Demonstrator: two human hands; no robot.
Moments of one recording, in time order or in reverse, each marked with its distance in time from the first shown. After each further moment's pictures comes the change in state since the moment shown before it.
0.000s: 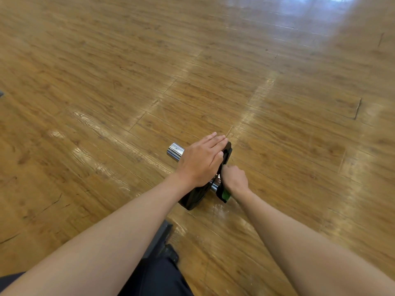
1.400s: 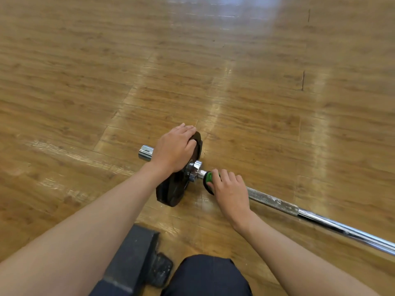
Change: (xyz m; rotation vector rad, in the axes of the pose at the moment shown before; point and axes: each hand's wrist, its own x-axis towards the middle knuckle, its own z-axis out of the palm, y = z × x) left_hand 0.041 0.010 -0.005 0.043 -0.149 -0.043; right_hand -0.039 0.096 0.017 -0.706 0.648 -0.524
